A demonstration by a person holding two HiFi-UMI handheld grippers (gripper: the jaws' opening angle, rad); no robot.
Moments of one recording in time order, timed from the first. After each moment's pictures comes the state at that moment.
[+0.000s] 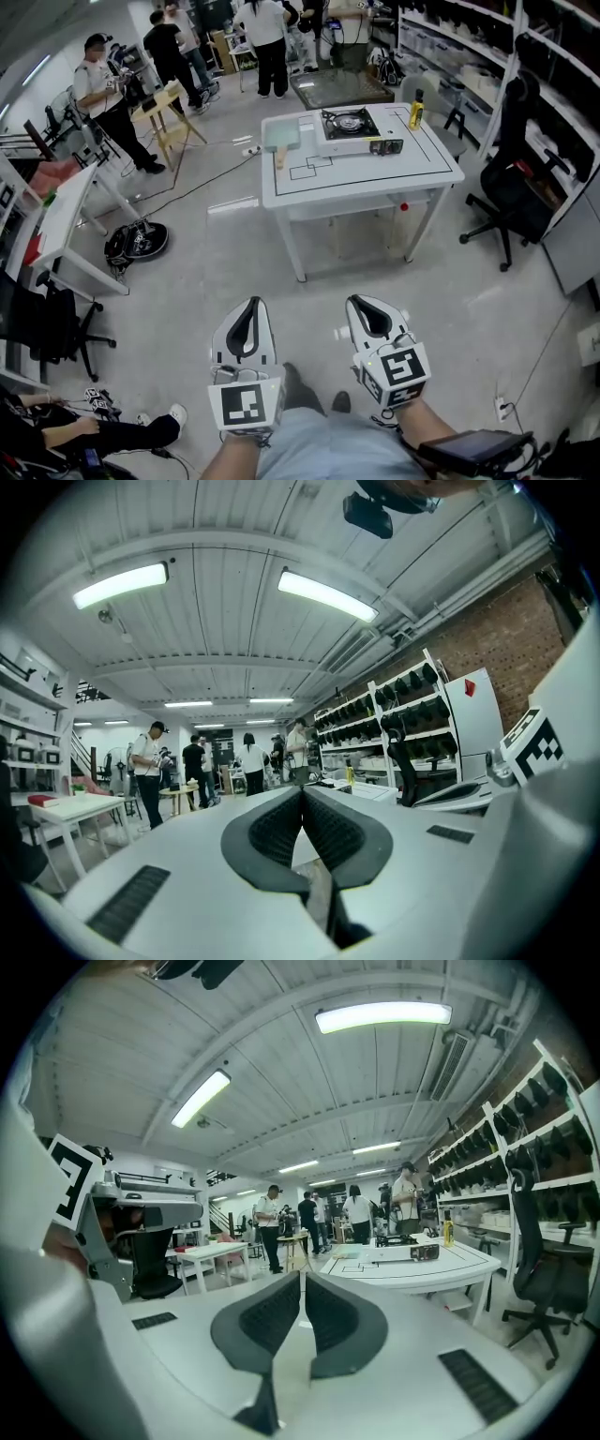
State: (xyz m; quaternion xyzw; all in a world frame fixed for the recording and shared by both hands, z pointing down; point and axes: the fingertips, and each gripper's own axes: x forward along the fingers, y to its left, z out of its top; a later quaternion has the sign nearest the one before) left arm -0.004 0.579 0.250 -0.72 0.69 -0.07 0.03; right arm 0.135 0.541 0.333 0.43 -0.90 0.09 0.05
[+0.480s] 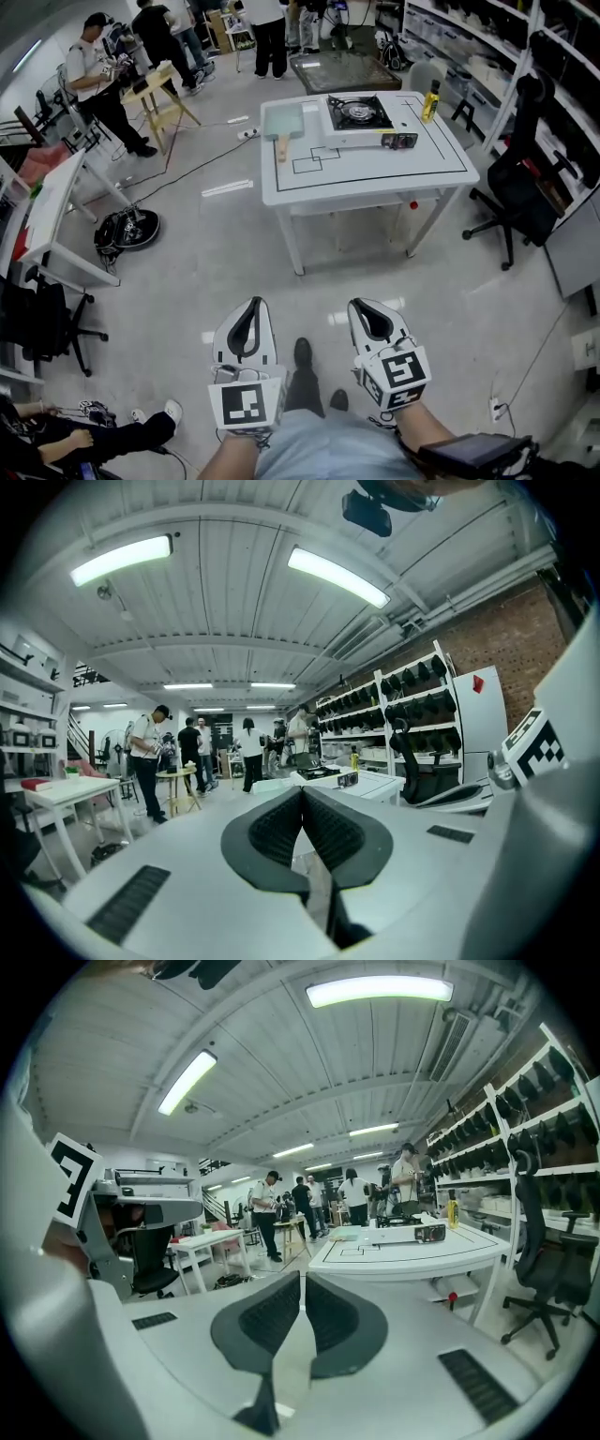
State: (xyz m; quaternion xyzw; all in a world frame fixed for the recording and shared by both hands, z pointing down) left arm -0.043 0.495 0.296 -0.73 0.68 -0.07 -0.01; right arm 0.098 0.466 0.381 0.43 -0.89 0.13 0.09
